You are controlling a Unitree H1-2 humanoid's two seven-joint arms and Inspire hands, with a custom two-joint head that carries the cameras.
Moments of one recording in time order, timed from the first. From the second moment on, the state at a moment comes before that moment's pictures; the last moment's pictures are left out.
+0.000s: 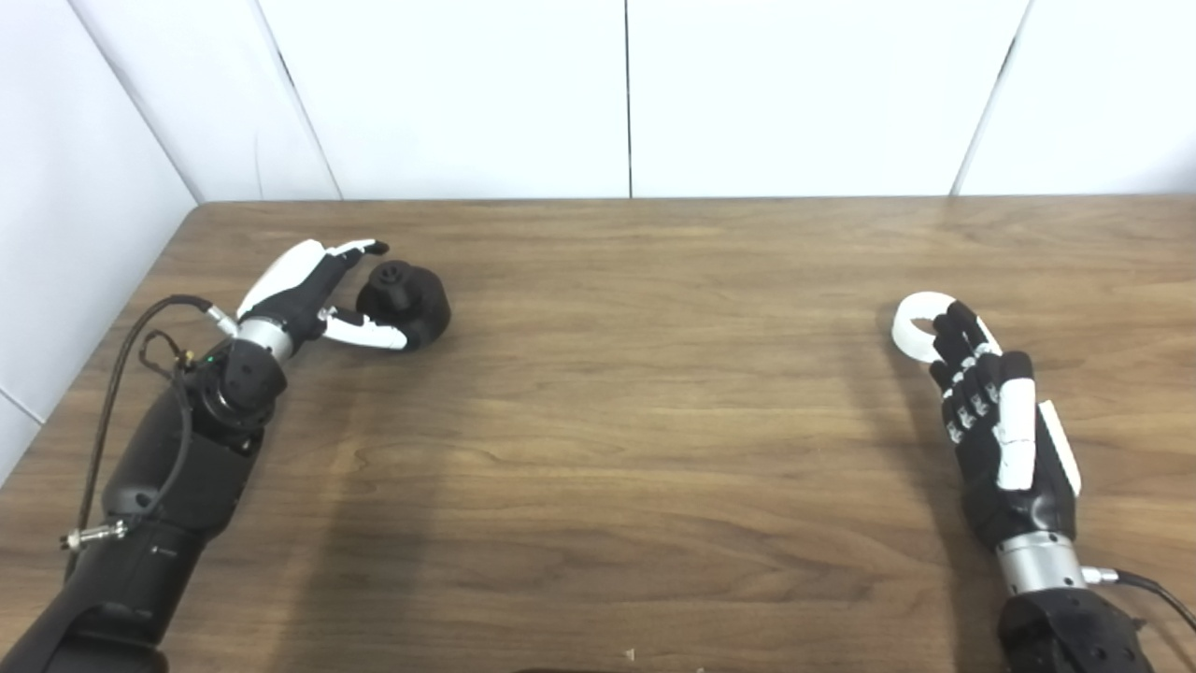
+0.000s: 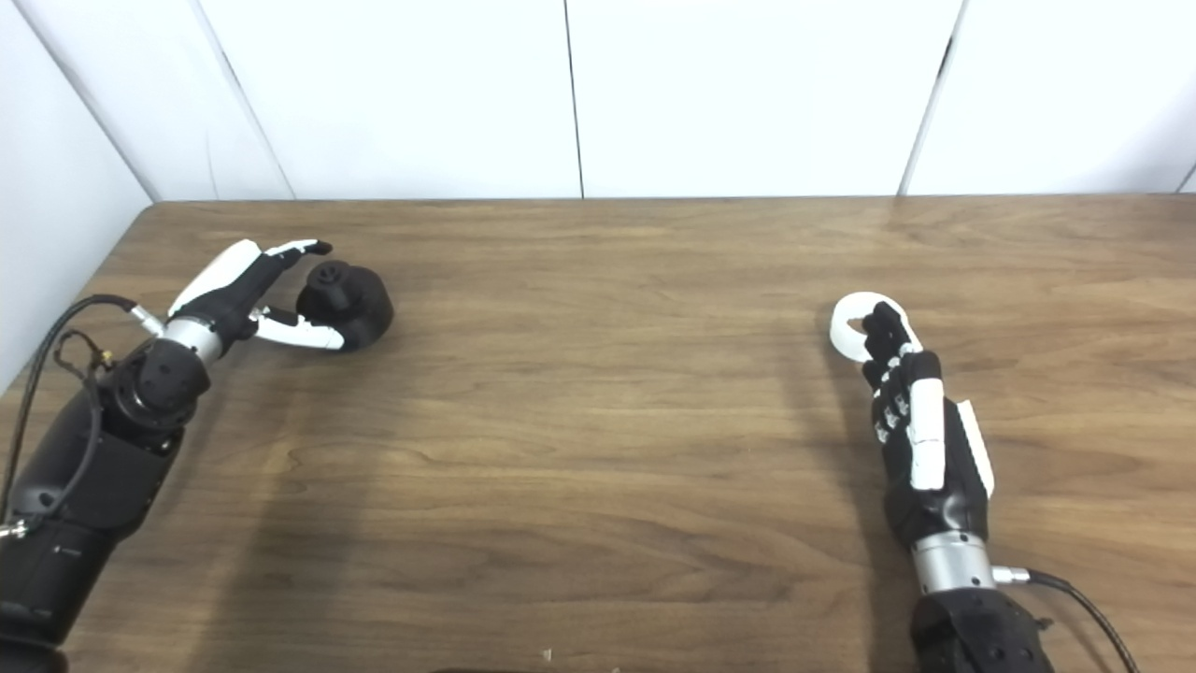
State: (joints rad) left arm -0.45 0.57 -0.14 0.36 0.46 0.16 -0.23; right arm 0.06 -0.09 -0.11 -0.17 0.19 0.02 0.08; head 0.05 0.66
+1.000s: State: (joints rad) left arm -0.46 0.54 -0.15 0.41 0.47 0.11 -0.18; right arm 0.06 -0.09 -0.12 -0.17 0.19 0.02 0.08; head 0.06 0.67
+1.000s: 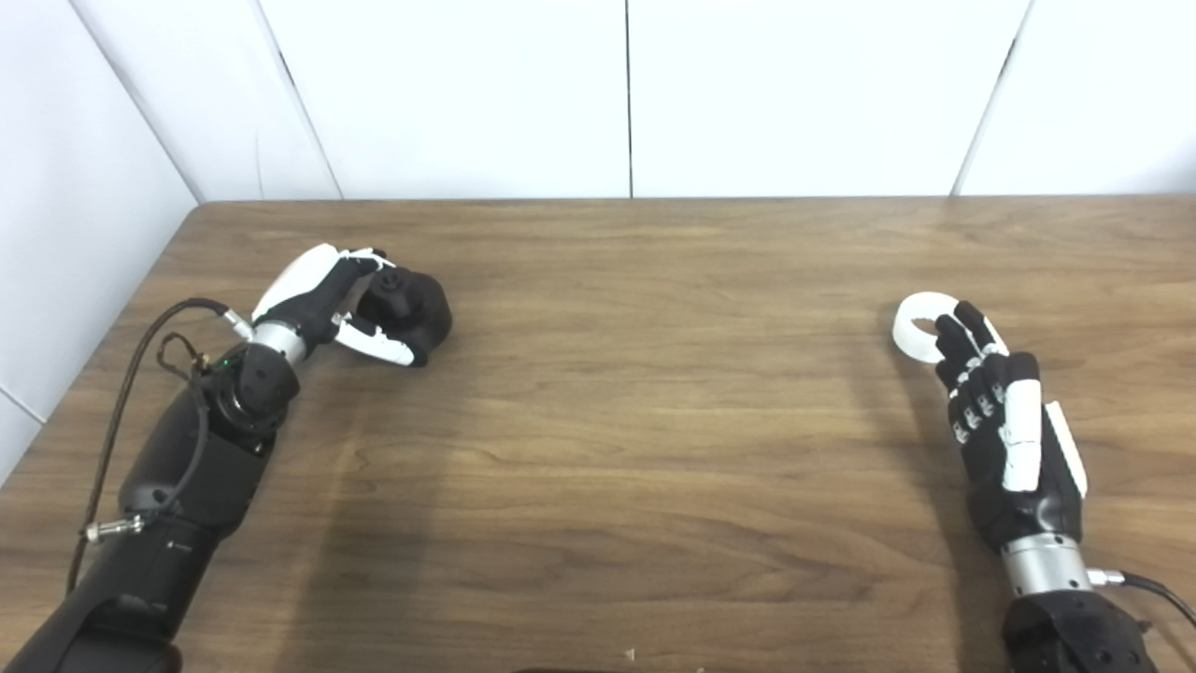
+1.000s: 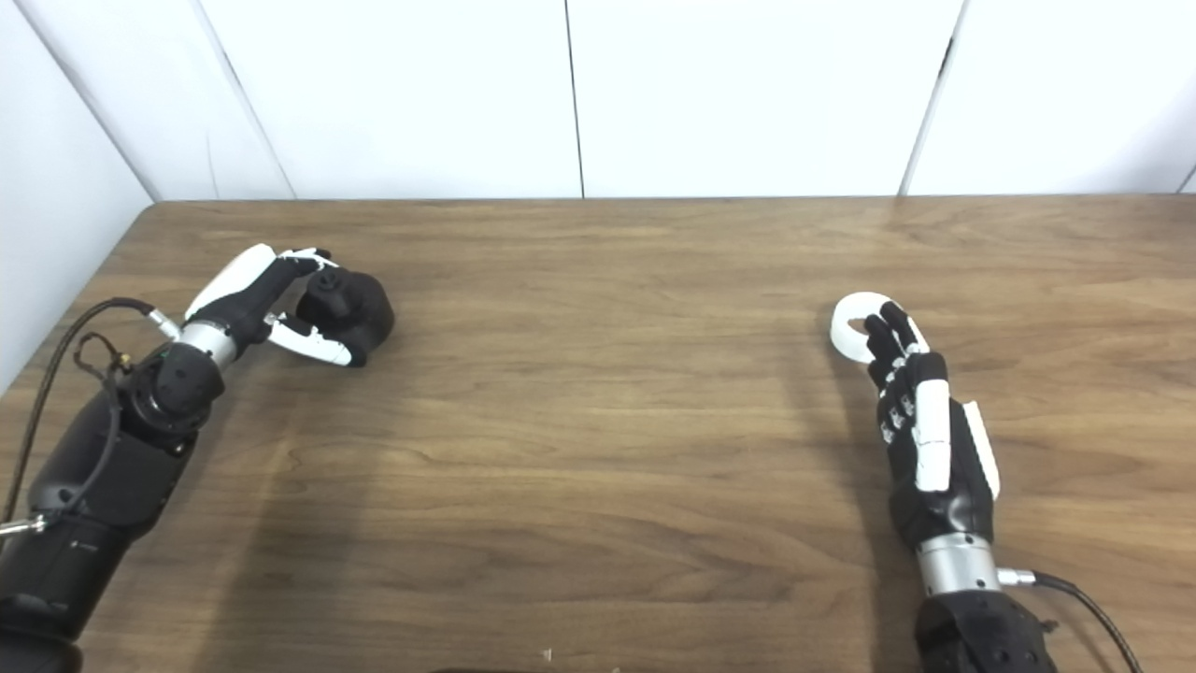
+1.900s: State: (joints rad) left arm -0.30 0.50 -0.17 0.12 0.49 0.08 -0.17; right arm 0.06 -0.10 -0.11 -0.18 0.19 0.04 0.08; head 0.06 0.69
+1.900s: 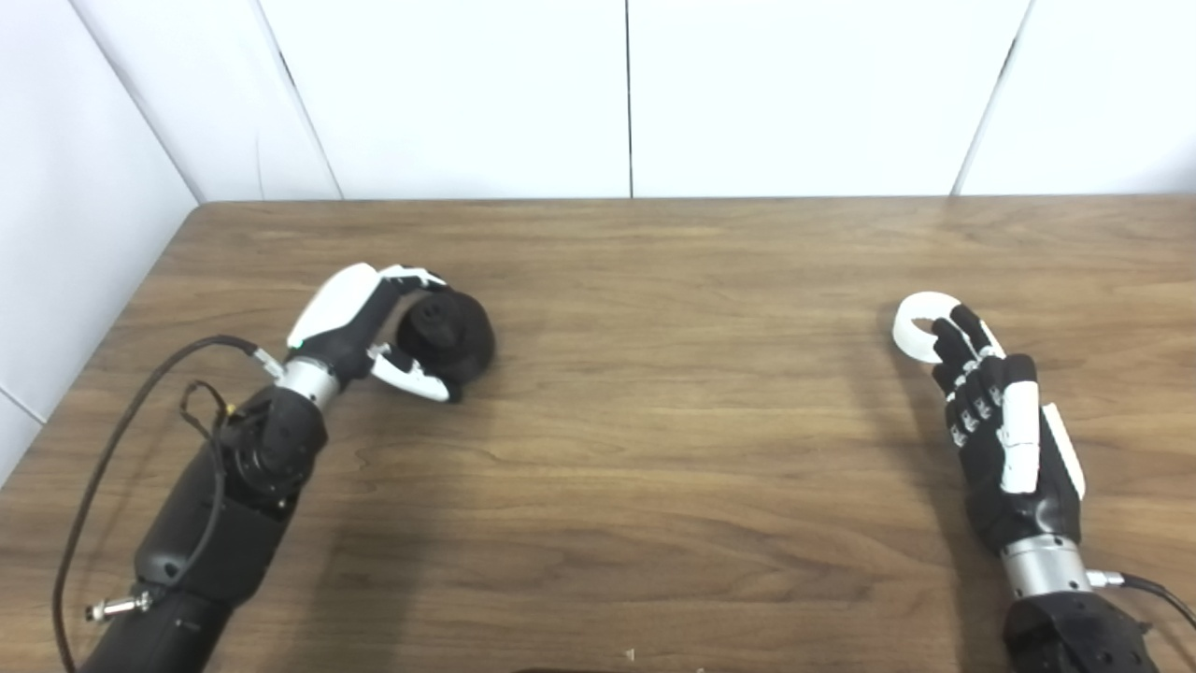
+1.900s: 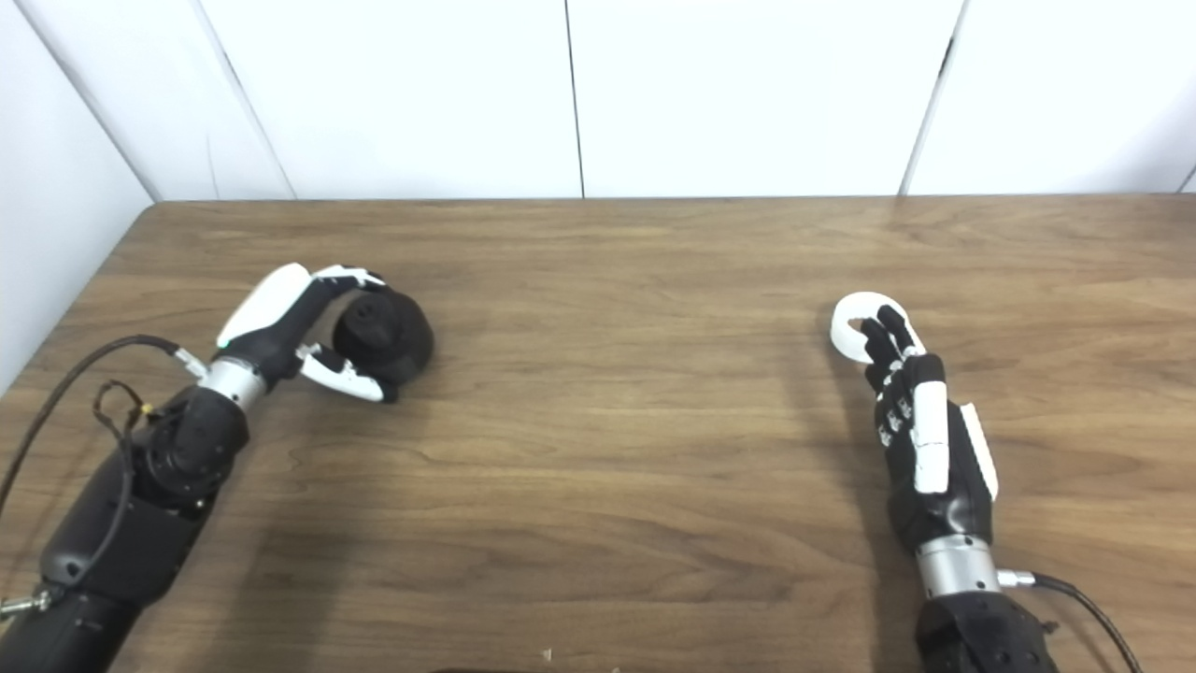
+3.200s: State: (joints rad) left arm -0.09 0.32 -0.33 -0.22 0.56 0.06 -0.29; right arm 0.07 -0.09 -0.08 -0.21 0.17 0.06 0.08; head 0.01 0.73
